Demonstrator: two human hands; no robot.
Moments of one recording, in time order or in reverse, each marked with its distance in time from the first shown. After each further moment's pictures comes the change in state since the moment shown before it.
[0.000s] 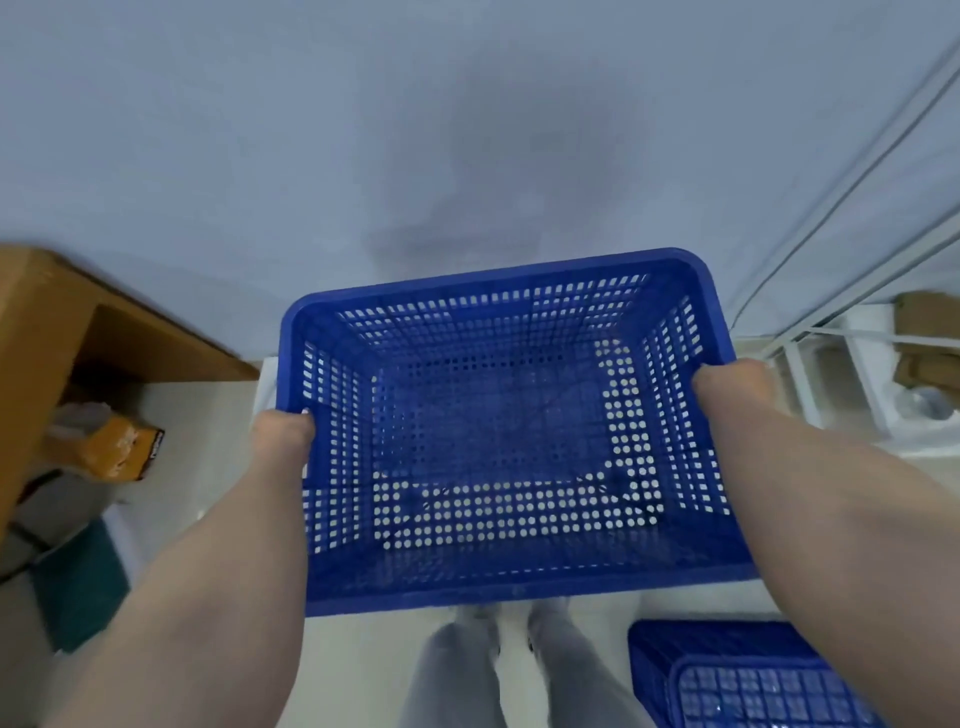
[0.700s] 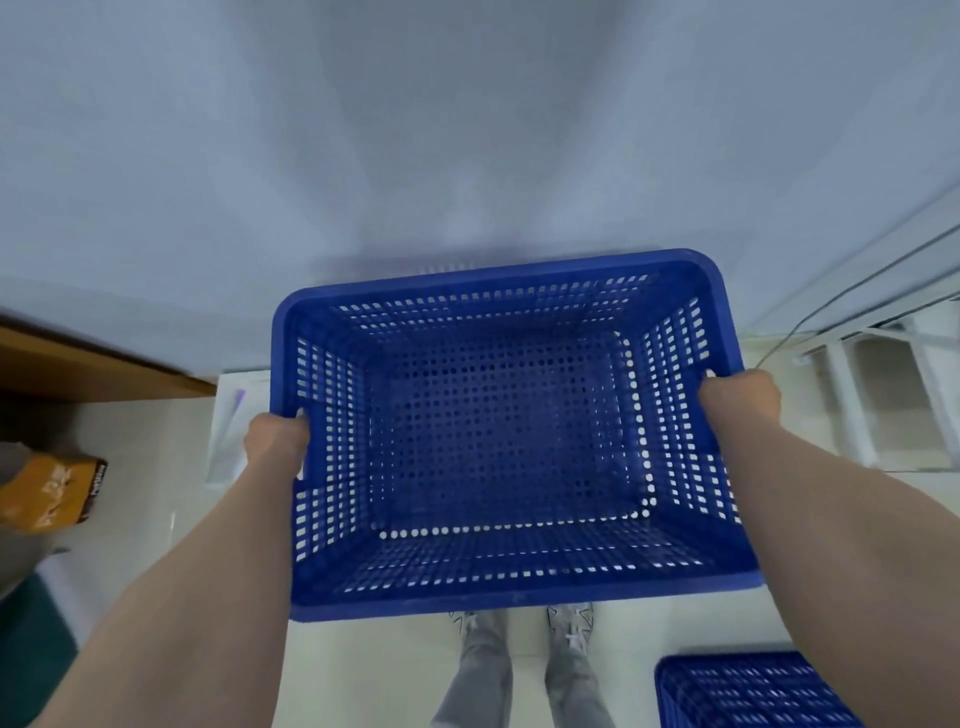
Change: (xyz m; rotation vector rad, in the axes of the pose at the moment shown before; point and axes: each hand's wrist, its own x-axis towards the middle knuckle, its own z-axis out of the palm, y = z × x) left_hand 0.169 0.079 0.094 0.108 -0.032 -0.039; right_hand 0.122 -0.066 0.155 -0.064 0.059 0.025
